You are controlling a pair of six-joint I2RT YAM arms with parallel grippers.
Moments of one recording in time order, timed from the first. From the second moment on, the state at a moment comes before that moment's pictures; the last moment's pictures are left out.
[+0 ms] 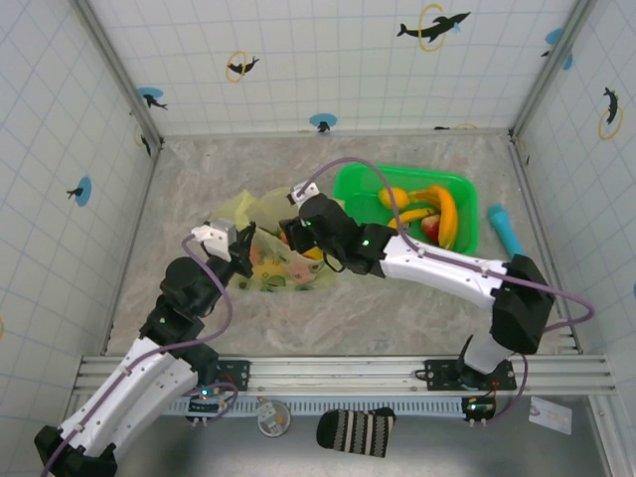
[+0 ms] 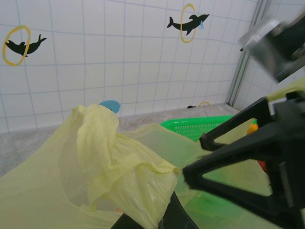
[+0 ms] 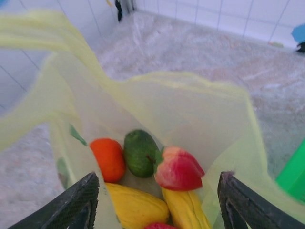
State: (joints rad) left arm -0.57 0.49 0.43 0.02 -0.02 -0.11; right arm 1.07 1.57 1.28 -0.21 0.28 0.30
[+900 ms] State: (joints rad) left arm -0.57 0.50 0.43 0.02 -0.02 -0.10; right arm 0.66 1.10 0.96 -0.01 0.13 0.45
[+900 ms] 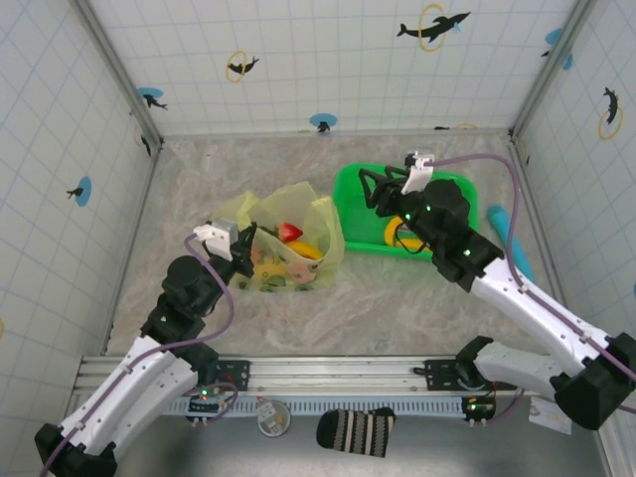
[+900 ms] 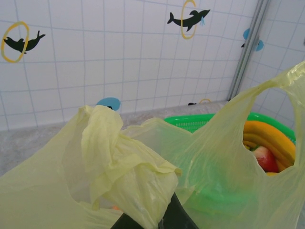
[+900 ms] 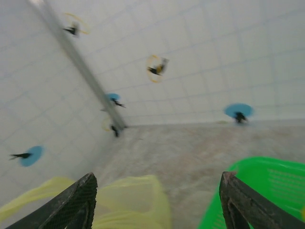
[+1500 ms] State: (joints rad) left arm -0.58 0.50 0.43 0.02 -0.01 -0.10; right arm 0.43 1.80 1.36 -0.45 0.25 0.18
